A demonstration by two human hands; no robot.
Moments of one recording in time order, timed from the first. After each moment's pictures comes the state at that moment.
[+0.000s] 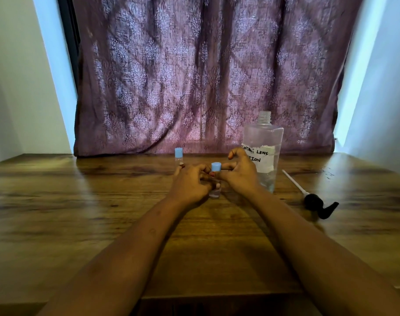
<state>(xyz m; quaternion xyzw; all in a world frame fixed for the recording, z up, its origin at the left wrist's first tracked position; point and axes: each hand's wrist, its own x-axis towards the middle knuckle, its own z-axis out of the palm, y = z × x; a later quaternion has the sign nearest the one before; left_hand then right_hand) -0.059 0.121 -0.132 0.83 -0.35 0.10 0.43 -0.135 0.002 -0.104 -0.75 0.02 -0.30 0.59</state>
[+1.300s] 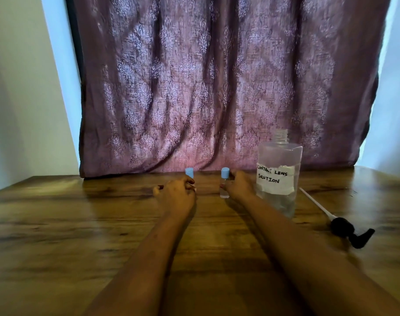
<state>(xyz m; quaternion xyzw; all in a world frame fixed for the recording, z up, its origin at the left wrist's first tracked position) -0.014 0.145 -0.123 0.90 -0.16 0.25 0.33 -0.043 -0.010 -0.113 -0.81 0.20 -0.28 0.47</state>
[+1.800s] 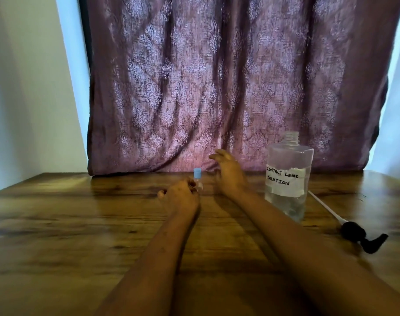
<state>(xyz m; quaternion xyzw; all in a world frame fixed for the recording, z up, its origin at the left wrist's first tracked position) -0.008 0.148 -0.129 0.90 -0.10 0.24 0.35 -0.032 0.024 -0.088 -0.90 0.01 -0.36 0.23</state>
